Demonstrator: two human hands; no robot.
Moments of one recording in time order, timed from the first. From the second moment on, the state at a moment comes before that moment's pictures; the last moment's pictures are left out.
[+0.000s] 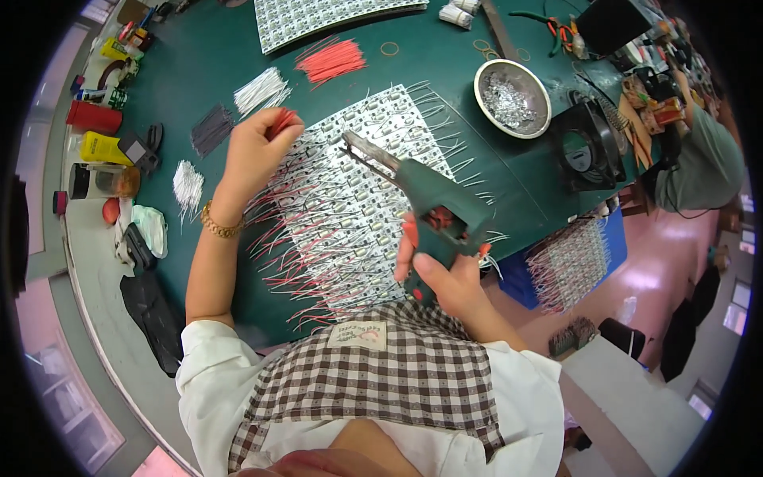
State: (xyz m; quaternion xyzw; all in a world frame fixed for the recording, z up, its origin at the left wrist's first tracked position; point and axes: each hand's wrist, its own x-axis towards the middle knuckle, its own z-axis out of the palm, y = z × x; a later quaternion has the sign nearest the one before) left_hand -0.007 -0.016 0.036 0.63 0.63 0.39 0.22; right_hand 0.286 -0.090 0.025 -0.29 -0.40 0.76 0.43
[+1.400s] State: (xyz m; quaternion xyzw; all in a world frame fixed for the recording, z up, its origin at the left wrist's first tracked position) left_hand -0.008 -0.004 -0.001 0.63 0.66 0.35 0.22; right_hand 0.253 -0.059 0.002 -0.35 -0.60 0.64 0.33
